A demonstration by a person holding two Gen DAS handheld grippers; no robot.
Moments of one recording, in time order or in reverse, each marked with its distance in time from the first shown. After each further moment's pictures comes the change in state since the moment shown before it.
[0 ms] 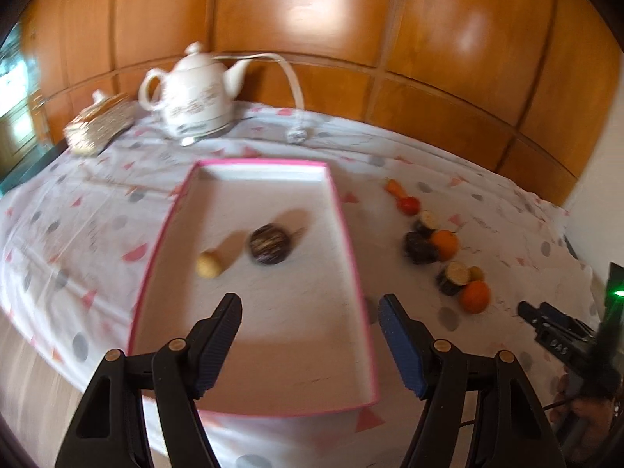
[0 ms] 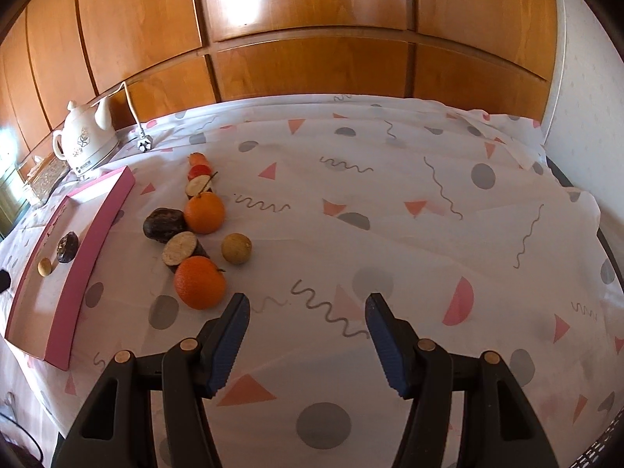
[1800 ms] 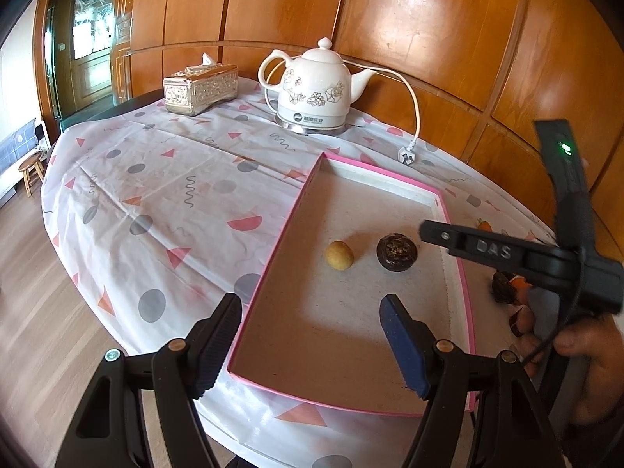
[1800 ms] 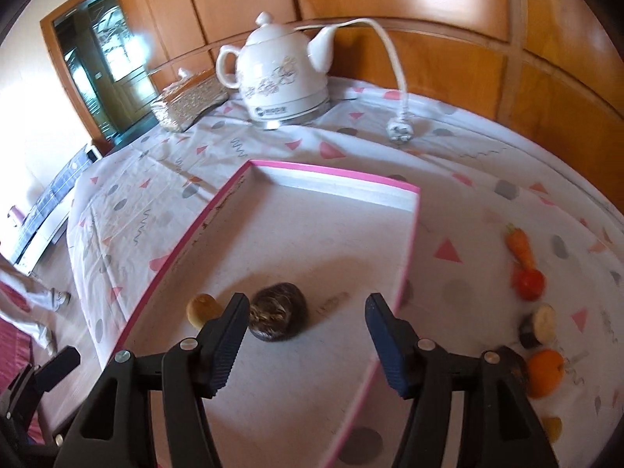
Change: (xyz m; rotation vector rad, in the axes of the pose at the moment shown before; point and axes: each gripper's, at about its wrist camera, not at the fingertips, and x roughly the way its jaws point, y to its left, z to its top) left arm -0.015 0.089 -0.032 -0.282 -0.058 0.203; right arm 0.063 0.258 0.077 -0.400 0.132 0.425
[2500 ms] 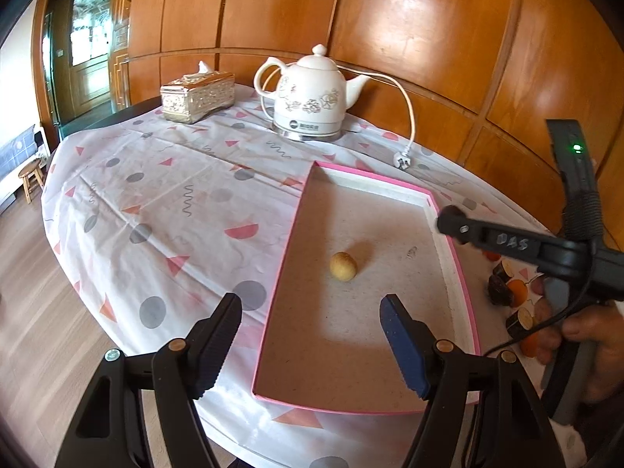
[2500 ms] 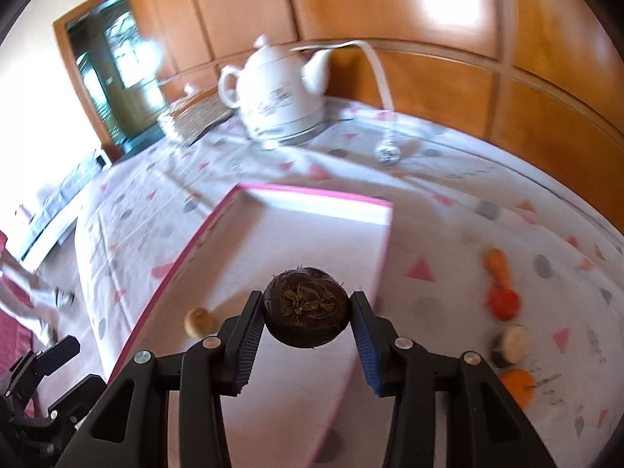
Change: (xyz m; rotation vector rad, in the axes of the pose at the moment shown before) left arm -0.005 -0.002 0.004 0.006 -0.017 0.001; right arm -0.010 -0.016 0.013 -0.054 -0.029 0.046
